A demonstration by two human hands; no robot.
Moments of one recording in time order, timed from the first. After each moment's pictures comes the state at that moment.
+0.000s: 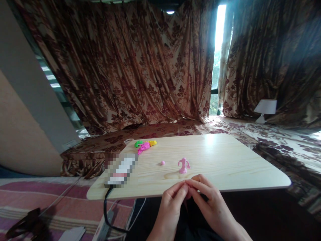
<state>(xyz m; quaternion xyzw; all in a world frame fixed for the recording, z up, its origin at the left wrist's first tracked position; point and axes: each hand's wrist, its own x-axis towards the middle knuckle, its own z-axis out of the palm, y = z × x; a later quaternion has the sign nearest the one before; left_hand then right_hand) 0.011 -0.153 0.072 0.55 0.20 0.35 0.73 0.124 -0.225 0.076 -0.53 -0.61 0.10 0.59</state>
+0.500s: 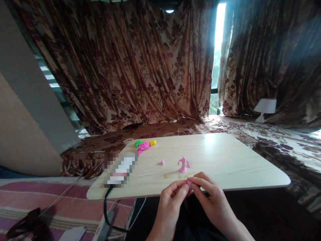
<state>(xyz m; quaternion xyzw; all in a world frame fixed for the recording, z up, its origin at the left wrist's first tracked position) 0.011 -0.155 0.079 0.52 0.23 0.38 0.73 0.129 -0.224 0.076 -0.53 -0.59 0.08 0.60</state>
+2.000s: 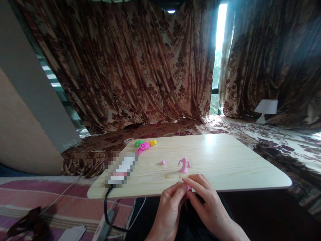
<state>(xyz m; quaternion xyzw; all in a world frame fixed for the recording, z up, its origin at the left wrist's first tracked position) 0.011 -0.152 0.072 0.45 0.17 0.36 0.80 0.124 -0.221 0.071 -0.53 -0.66 0.01 0.53</state>
